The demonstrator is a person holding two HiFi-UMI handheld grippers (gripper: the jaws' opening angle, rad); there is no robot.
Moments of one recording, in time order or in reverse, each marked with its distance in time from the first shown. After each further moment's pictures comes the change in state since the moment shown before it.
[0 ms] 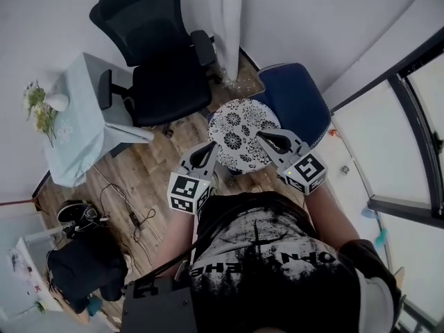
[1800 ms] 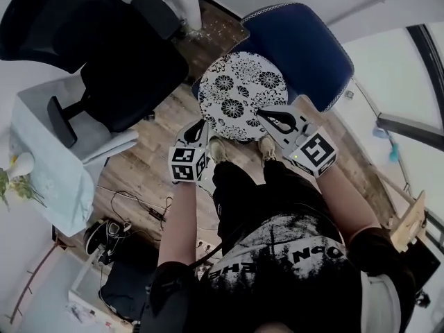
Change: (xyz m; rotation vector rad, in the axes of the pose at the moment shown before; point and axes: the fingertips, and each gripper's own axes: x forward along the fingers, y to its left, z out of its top) left arm 0.125 0.136 -0.208 -0.160 0.399 -0.202; right arm 0.100 -0.044 -0.106 0.167 0.196 -0.205
